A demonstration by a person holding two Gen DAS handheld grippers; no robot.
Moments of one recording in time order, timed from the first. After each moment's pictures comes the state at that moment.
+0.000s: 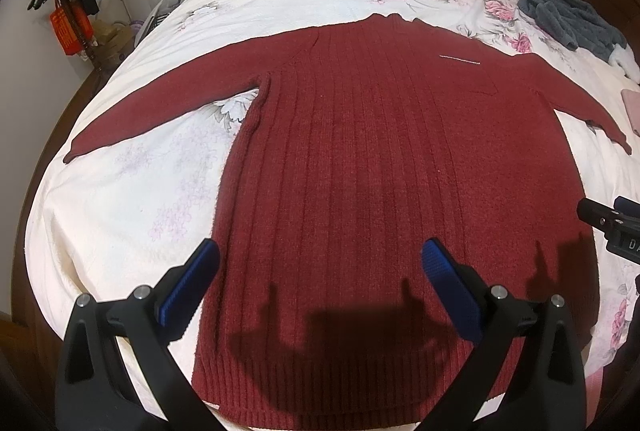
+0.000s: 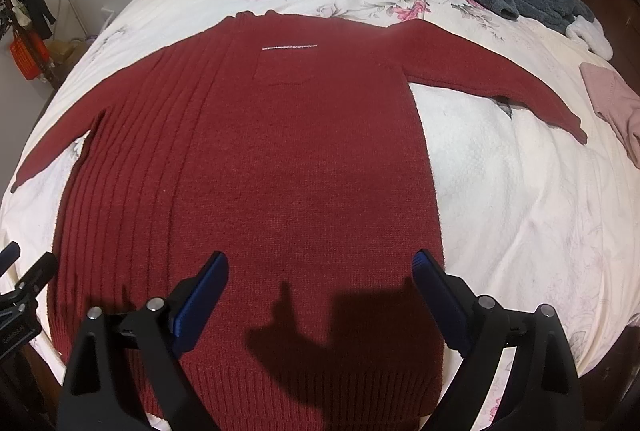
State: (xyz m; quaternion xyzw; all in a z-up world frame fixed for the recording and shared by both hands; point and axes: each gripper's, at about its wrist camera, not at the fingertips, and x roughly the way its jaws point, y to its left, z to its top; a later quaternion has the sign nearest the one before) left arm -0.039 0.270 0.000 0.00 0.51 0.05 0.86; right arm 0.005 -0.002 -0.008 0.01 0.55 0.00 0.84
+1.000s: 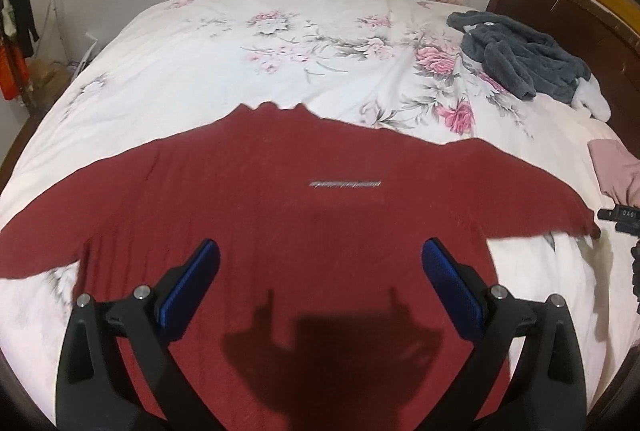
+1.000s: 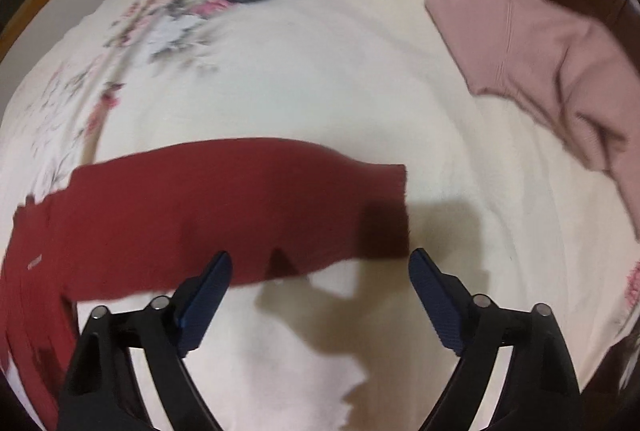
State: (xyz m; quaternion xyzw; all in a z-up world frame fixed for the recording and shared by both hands) left arm 0.174 0.105 0.006 -0.03 0.44 -0.05 0.89; right arm 0.178 -0.414 -0.036 0.14 0.55 -0.19 0.80
